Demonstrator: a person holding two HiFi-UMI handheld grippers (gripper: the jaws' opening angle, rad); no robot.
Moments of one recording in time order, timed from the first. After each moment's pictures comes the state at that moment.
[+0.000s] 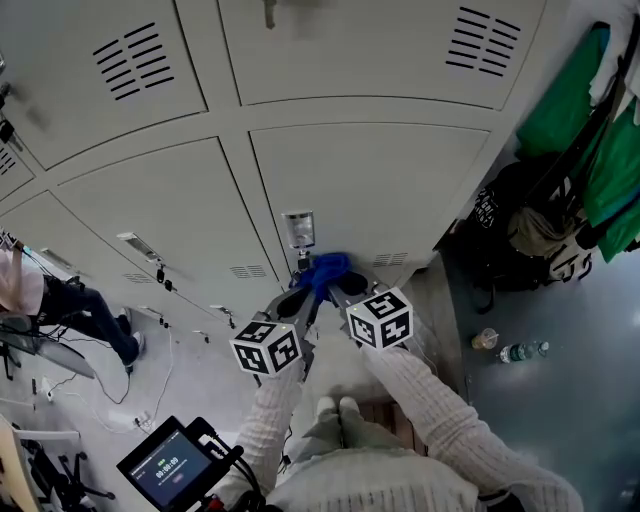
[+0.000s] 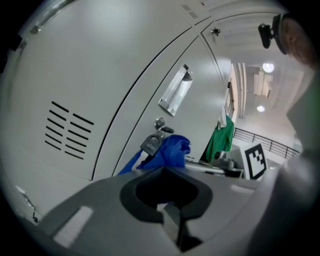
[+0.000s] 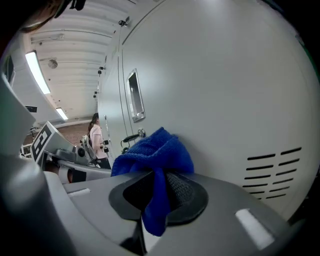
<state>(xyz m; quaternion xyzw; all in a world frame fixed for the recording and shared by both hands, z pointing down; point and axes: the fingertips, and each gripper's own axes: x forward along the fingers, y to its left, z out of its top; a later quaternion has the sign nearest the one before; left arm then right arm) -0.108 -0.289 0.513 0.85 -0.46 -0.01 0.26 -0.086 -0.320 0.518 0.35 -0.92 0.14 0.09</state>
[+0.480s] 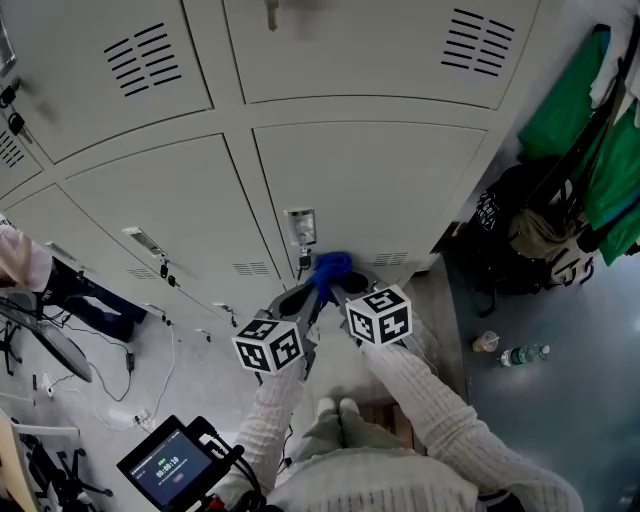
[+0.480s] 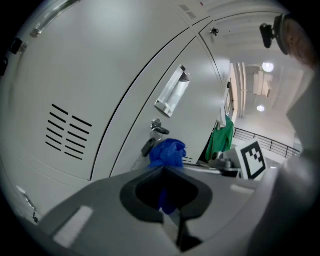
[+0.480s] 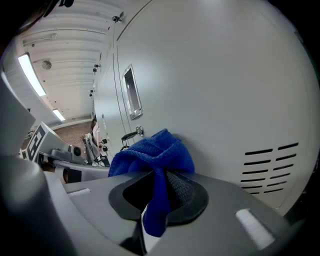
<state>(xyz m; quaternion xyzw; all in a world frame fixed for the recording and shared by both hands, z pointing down) -0.104 -0.285 0.509 0.85 -0.46 -0.01 0.26 -0.083 -0.318 0.524 0.36 -0.91 0.17 0.11</state>
